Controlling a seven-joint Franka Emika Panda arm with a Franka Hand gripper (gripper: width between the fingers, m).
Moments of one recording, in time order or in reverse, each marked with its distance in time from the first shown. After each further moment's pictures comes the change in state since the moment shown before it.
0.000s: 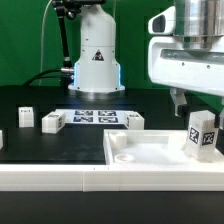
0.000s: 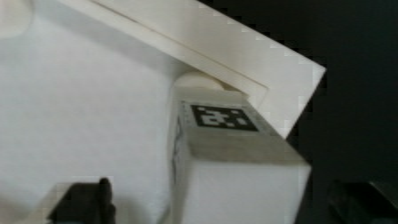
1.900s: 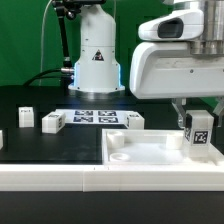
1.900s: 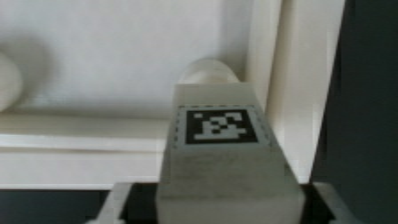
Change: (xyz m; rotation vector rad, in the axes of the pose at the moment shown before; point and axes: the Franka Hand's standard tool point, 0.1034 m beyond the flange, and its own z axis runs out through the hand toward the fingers) arm 0.004 0.000 0.006 -0.007 0.026 -1.027
